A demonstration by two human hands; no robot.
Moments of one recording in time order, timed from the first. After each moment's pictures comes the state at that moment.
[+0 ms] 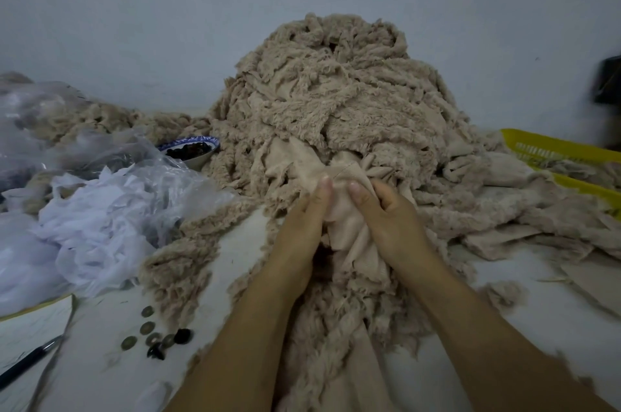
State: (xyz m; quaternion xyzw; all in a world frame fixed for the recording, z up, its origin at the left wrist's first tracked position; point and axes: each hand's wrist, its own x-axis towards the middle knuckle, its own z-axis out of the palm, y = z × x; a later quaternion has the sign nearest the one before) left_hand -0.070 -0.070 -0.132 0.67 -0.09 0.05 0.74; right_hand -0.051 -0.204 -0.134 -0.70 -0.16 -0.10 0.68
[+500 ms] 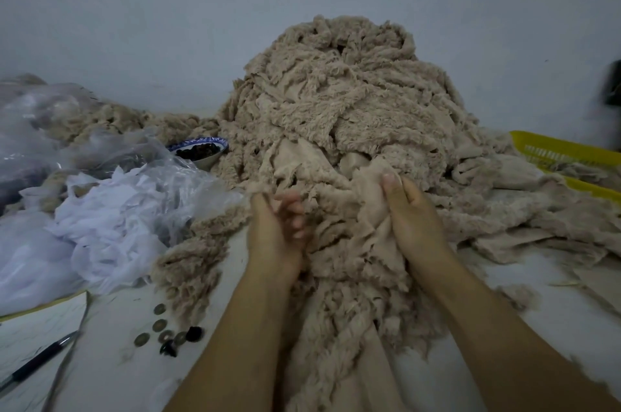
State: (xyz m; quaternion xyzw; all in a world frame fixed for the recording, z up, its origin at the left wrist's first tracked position) left_hand -0.057 -0.042 -0.131 0.39 0.13 0.11 0.90; right_hand -0.048 -0.214 -0.130 -0.70 -0.09 -0.11 0.70
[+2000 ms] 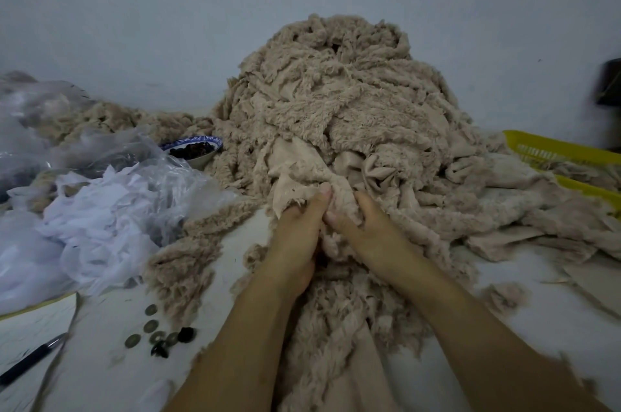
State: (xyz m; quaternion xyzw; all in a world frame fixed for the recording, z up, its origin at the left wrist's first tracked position) left_hand -0.066 -0.068 -0.135 0.61 0.03 0.06 0.79; right_hand -0.050 -0.198 -0.144 -0.79 -0.19 0.00 0.58
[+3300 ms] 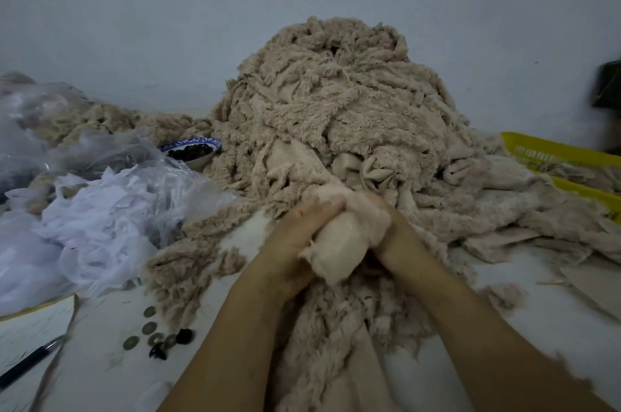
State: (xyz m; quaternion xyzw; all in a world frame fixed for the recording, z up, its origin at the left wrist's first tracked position) left_hand -0.078 -0.058 -0.124 0.54 -0.09 -0.07 0.83; right_hand -0.046 -0.208 -0.136 -0.66 -0.12 0.08 0.74
